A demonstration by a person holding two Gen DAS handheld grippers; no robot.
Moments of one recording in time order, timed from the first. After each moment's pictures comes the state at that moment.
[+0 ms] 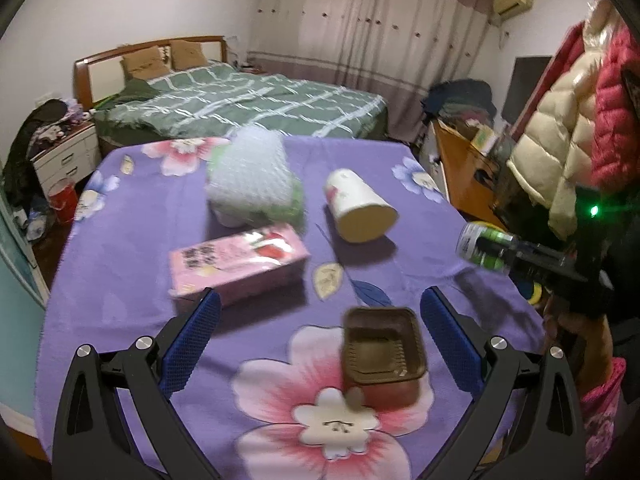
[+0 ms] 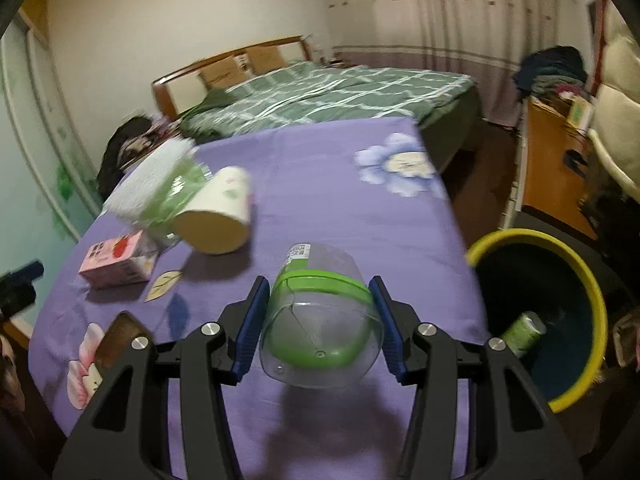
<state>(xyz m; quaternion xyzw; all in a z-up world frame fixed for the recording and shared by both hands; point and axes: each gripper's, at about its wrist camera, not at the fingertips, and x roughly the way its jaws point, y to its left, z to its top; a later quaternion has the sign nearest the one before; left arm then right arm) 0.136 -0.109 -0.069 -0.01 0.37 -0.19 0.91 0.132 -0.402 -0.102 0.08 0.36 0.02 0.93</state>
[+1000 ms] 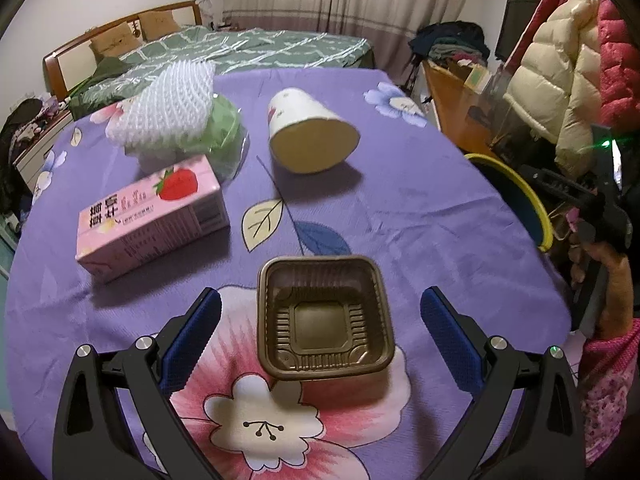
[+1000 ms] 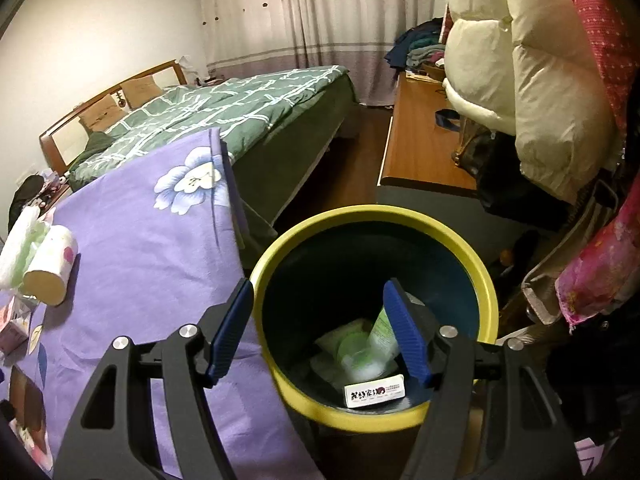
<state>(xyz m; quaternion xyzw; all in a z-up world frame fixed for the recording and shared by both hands) 0.150 -0.177 -0.124 0.04 0.45 -0.20 0.87 0.127 -0.520 -0.130 0.12 0.35 -0.17 0.91</state>
